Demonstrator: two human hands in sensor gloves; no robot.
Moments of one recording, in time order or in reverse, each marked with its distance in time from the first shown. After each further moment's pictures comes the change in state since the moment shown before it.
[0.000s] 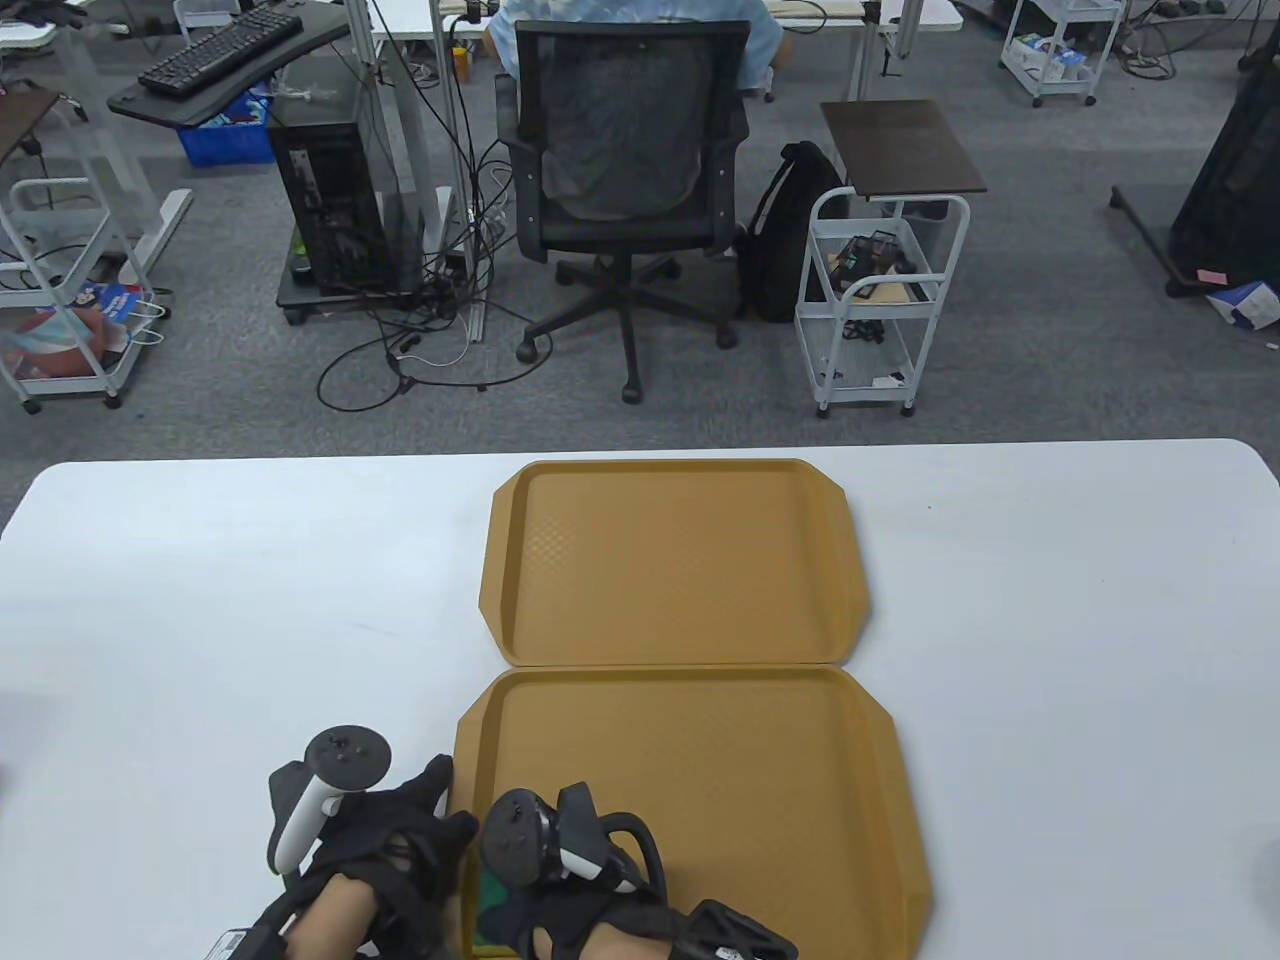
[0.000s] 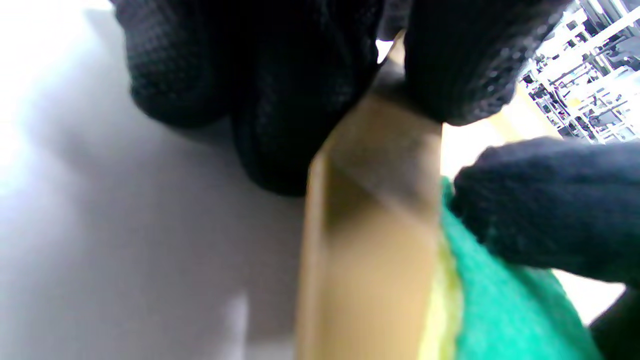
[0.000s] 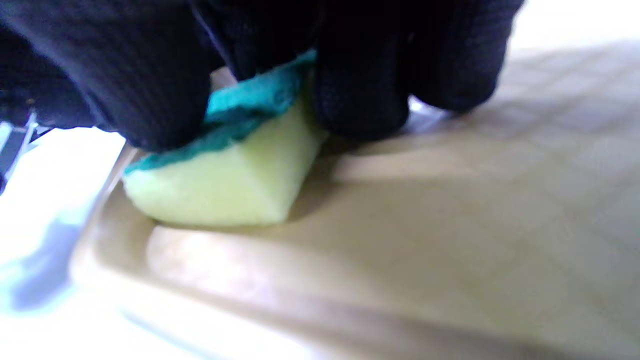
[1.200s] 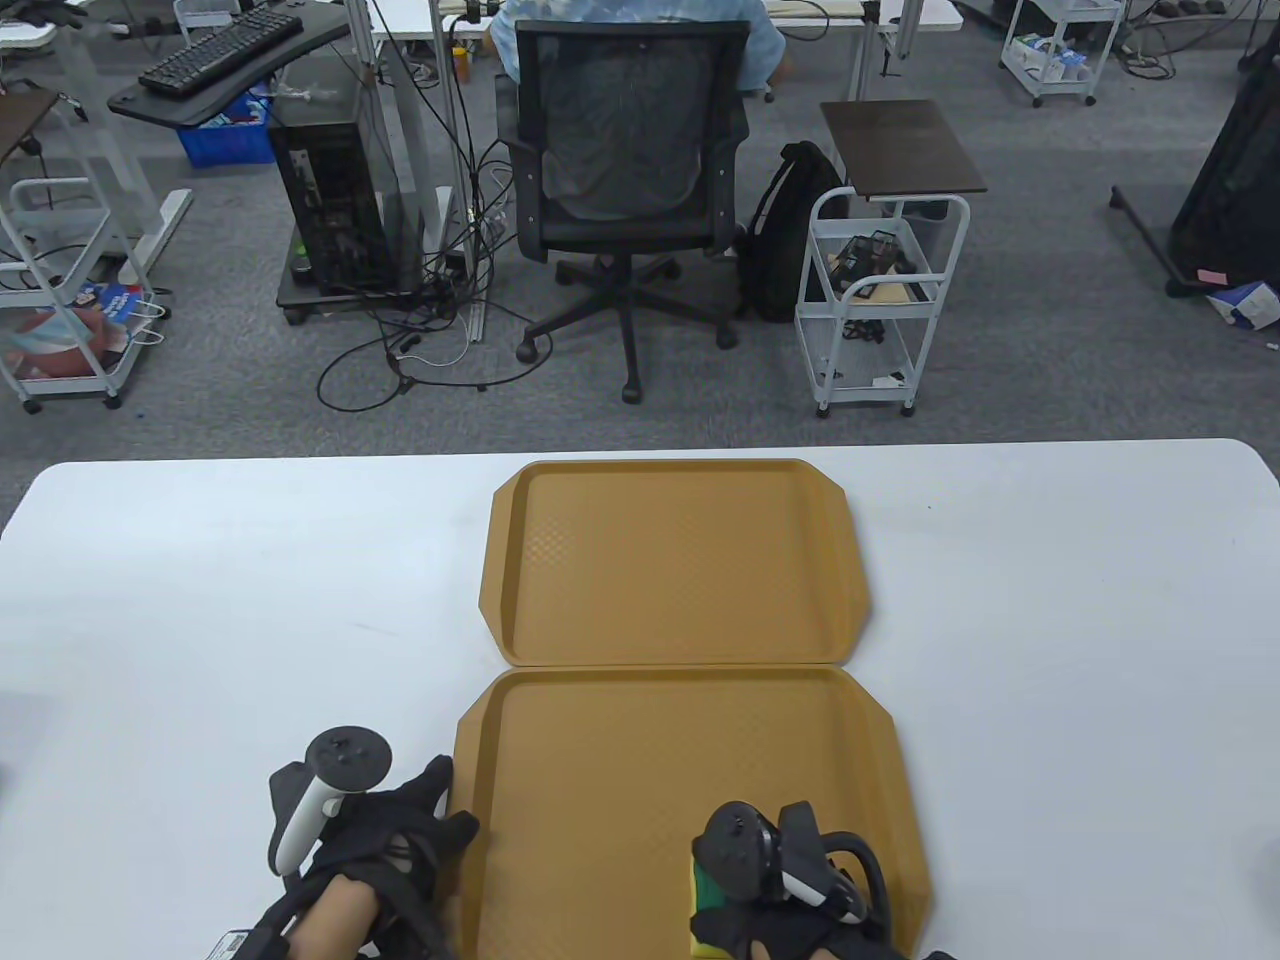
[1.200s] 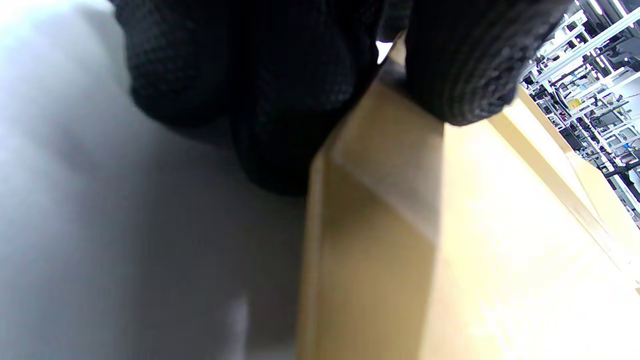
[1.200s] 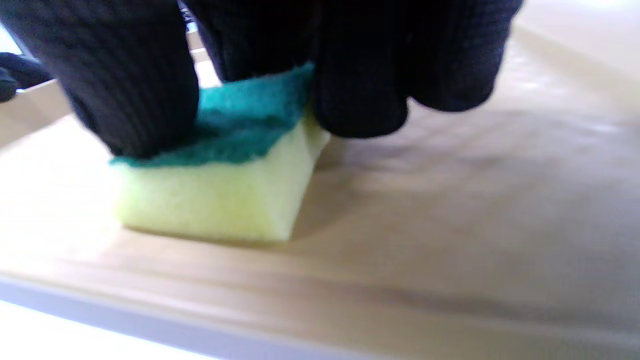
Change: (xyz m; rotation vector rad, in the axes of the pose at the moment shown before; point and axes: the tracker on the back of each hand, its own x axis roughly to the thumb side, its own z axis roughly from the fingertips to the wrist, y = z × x) left_hand 0.000 -0.001 0.000 0.009 0.003 -0.005; right_hand -0.159 -0.038 0.100 -0.069 0.224 0.104
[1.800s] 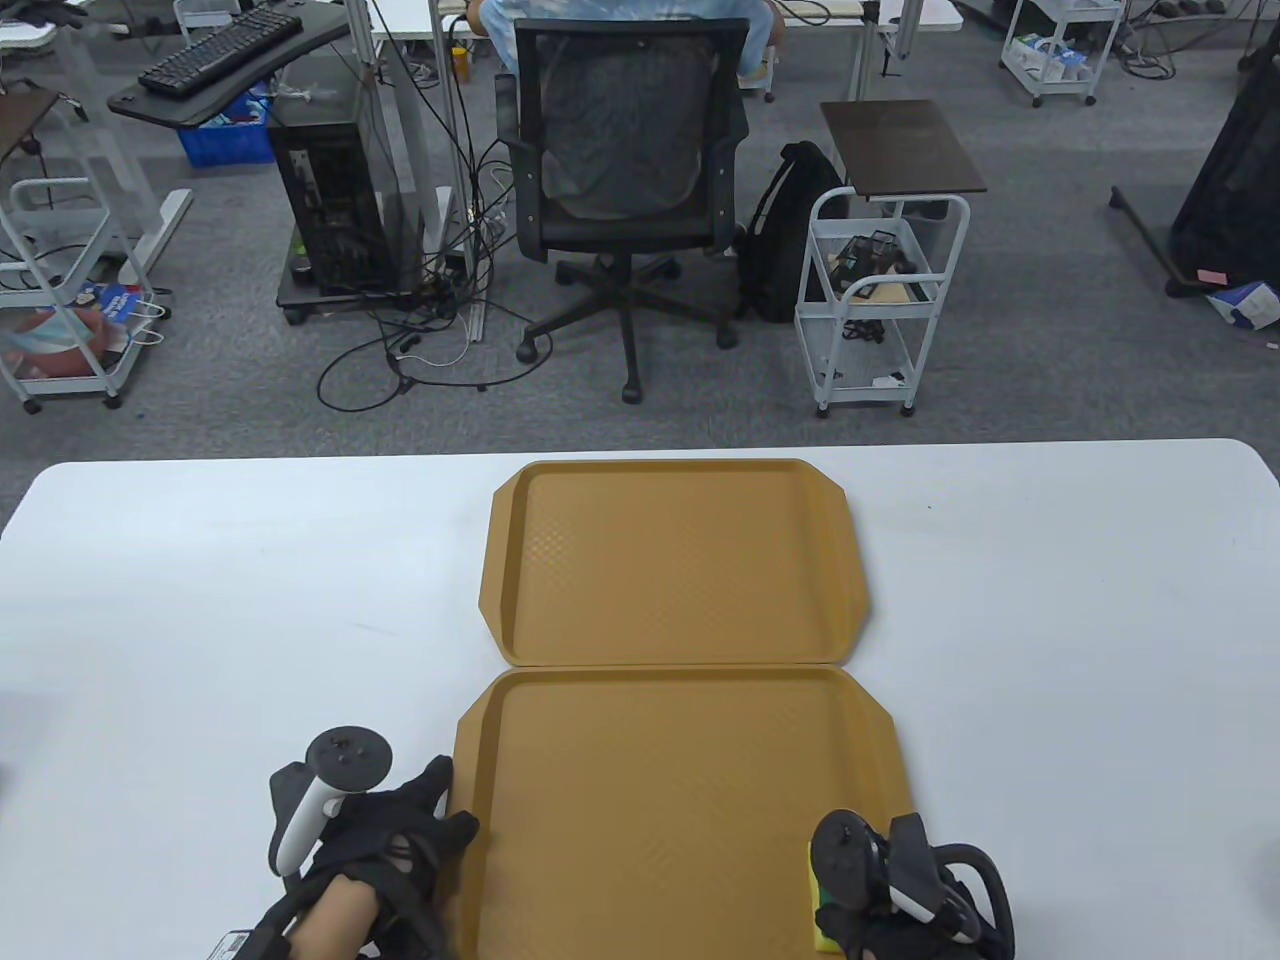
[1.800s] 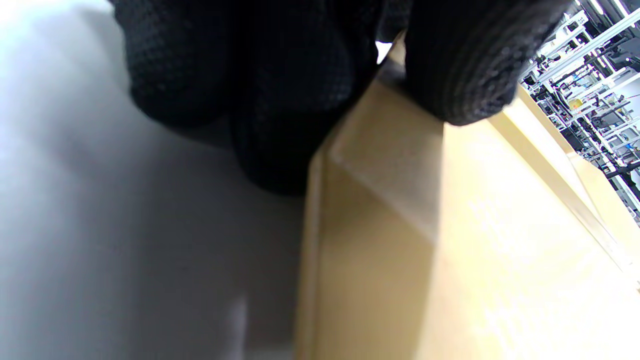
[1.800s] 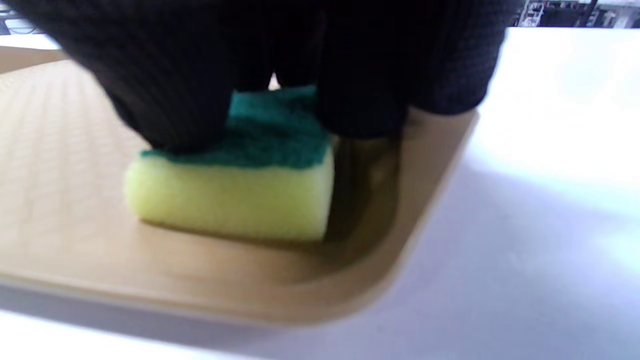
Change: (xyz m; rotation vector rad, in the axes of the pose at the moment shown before) left_hand 0.000 0.000 0.000 0.001 0.002 0.000; right_hand -0.063 -0.012 0.028 -0.043 0.123 0.130
